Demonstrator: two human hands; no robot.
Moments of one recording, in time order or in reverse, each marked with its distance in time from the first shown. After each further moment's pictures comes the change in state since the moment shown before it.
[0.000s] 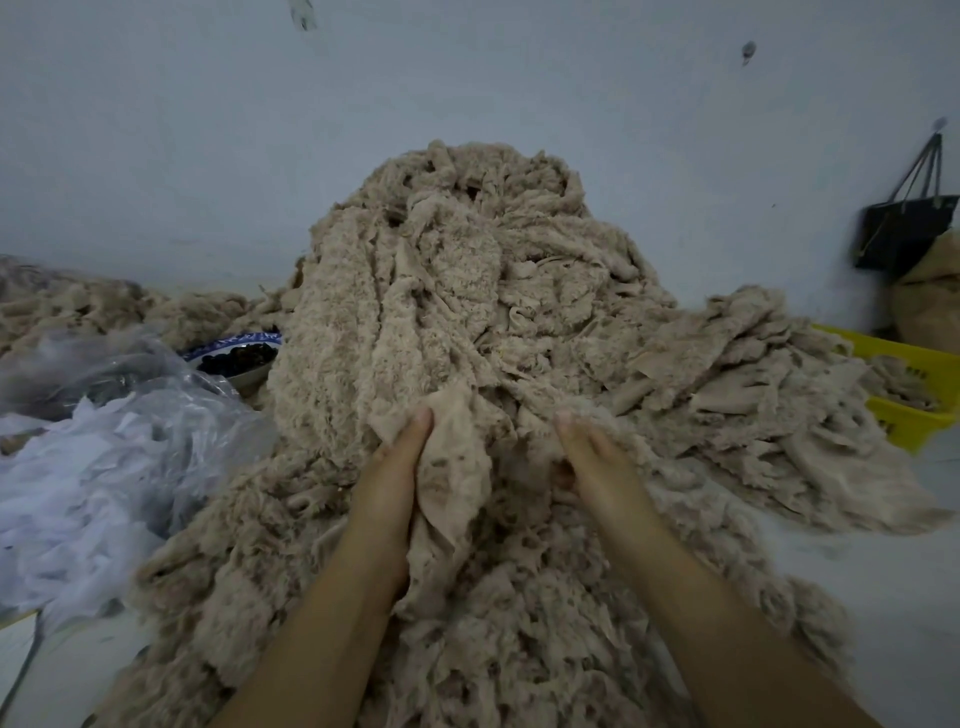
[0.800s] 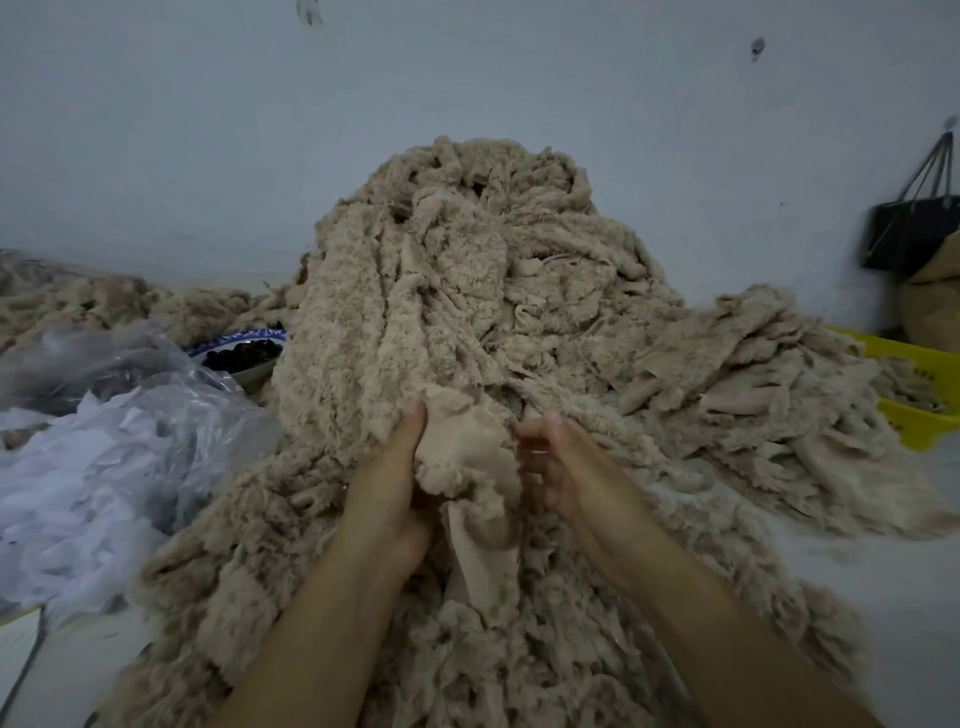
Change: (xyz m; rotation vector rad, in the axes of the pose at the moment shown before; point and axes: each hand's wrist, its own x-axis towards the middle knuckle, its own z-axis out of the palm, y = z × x) left_hand 0.011 0.003 -0.001 -0.155 -0.027 -0.075; right_hand -0.005 -0.002 0.014 0.233 -0.237 -0.088
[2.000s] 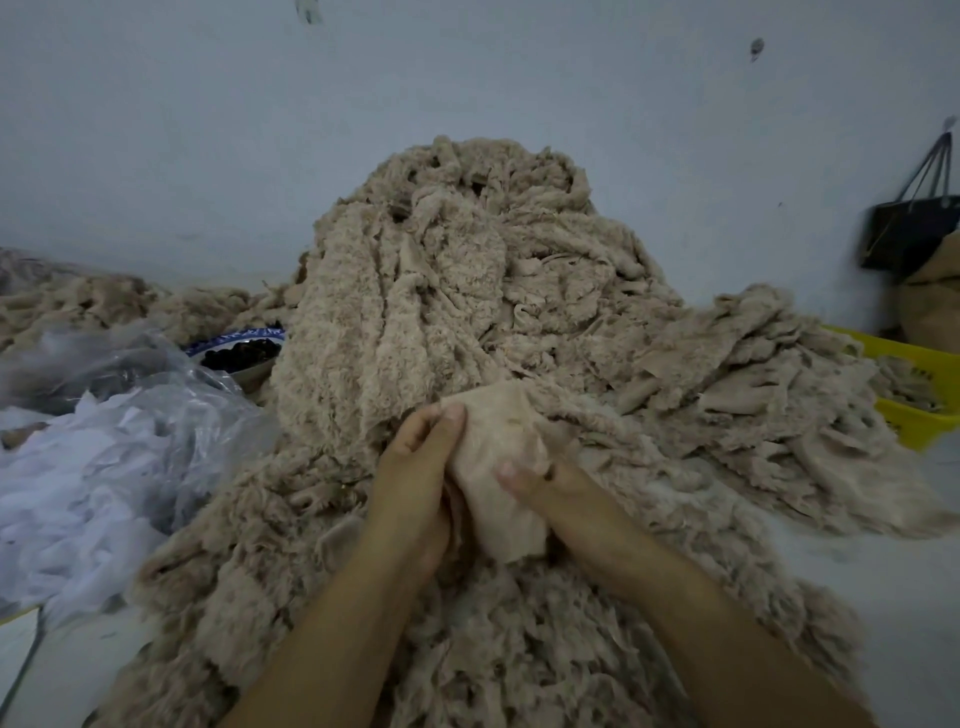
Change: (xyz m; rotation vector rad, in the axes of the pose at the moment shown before) left_hand 0.006 -0.017 0.007 0.037 -0.106 0.211; right_hand -0.004 0.003 0.004 -0.057 -0.261 0.005
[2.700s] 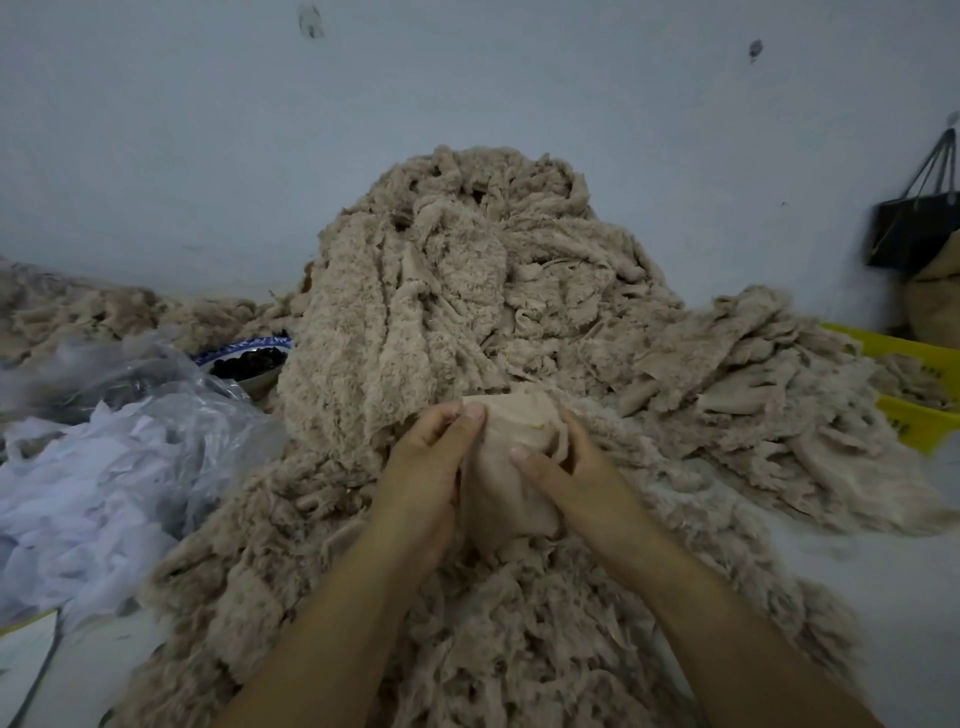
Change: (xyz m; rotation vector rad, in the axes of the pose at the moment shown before) left_hand -0.008 0.014 0.013 0.214 -0.051 0.021; right_hand 0.004 -0.003 -0.012 -0.058 0.126 -0.141
